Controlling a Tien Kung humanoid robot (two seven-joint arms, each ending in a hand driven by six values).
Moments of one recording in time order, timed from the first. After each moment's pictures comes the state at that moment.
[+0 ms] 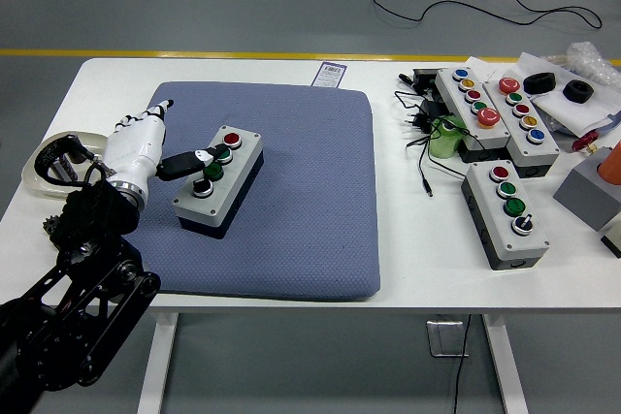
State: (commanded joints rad) left arm -0.35 0.10 -1.16 -1.45 2.27 0.03 0.65; right arm 0.15 -0.02 1.62 0.18 -1.62 -0.20 -0.25
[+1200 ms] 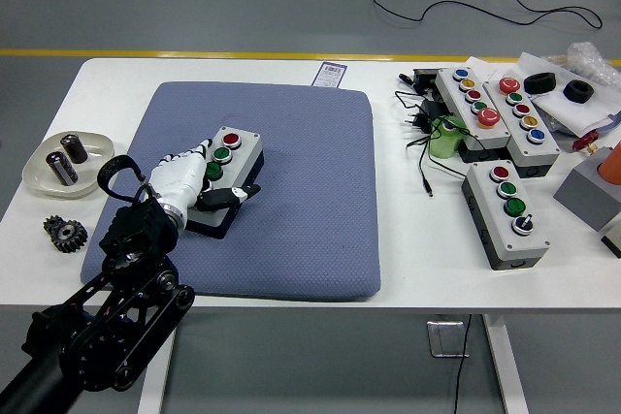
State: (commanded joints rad) left arm -0.38 0.01 -1.10 -1.31 2.27 -0.07 0.65; right arm 0.12 -0.02 1.62 0.18 -1.62 -0.20 -0.24
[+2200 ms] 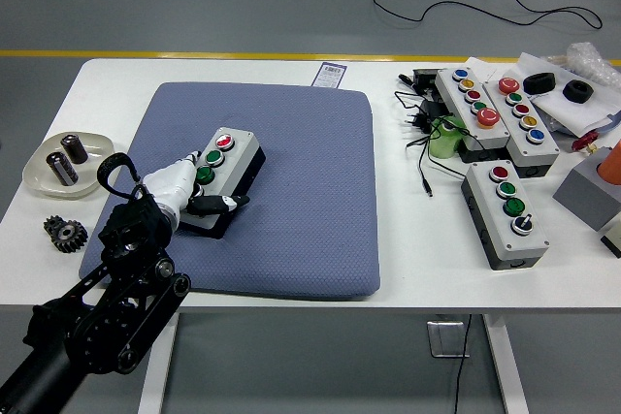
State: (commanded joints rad) left arm -0.42 0.00 -1.15 -1.18 2.27 -0.10 0.65; right arm 0.11 -0.02 1.64 0.18 -1.64 -0.20 -0.25
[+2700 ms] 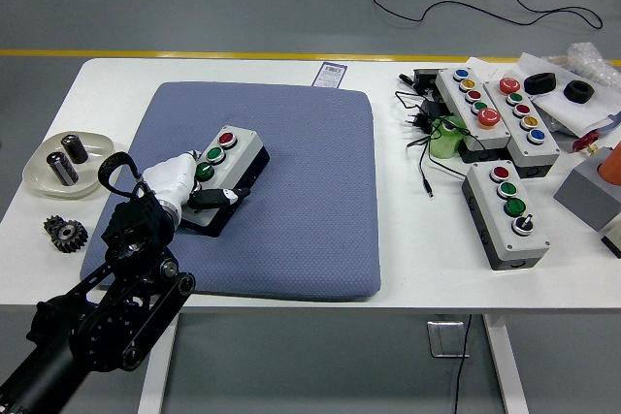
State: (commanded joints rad) left arm -0.43 0.00 -1.12 -1.16 2.27 0.00 0.65; right arm 0.11 -0.03 1.65 0.18 -1.65 -0.20 -0.25
